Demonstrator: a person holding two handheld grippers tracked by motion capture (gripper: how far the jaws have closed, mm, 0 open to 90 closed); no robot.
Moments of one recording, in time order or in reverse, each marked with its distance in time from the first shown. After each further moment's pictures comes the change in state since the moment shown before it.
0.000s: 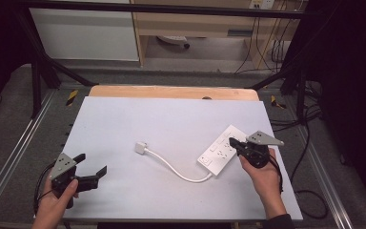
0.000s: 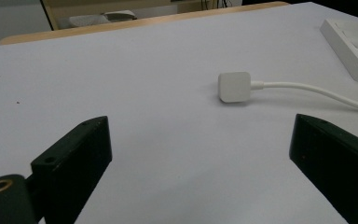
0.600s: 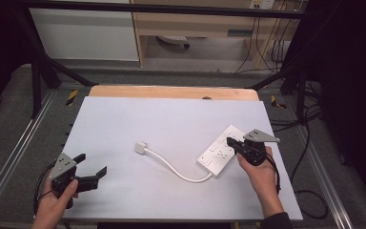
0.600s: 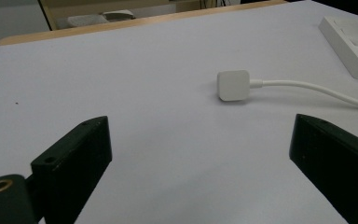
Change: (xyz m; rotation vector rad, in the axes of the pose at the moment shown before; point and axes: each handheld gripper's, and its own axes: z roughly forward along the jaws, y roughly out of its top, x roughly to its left) left arm 0.000 0.000 0.000 0.007 -0.006 0.010; right arm -0.001 0.000 0.012 0.032 0.015 0.026
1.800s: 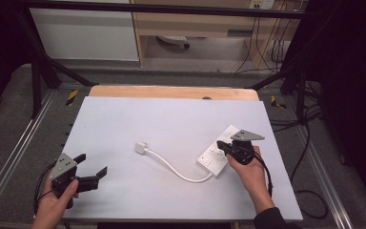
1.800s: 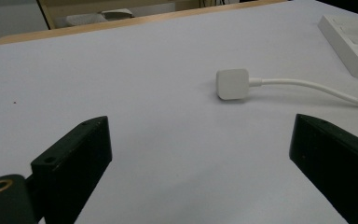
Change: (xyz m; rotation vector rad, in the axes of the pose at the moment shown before) left arm 0.000 0.000 0.000 0.002 -0.002 0.002; right arm 0.010 -0.008 0.033 0.088 0.052 -0.011
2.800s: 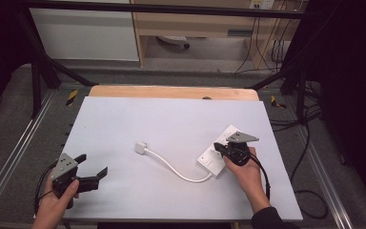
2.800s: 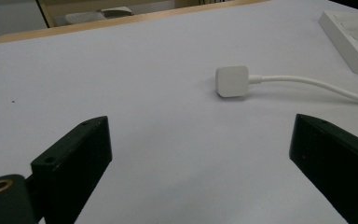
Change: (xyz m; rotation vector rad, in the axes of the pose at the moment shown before) left arm -0.001 0.000 0.001 0.010 -0.002 0.007; right arm 0.004 -0.006 0.013 0.019 -0.001 -0.025
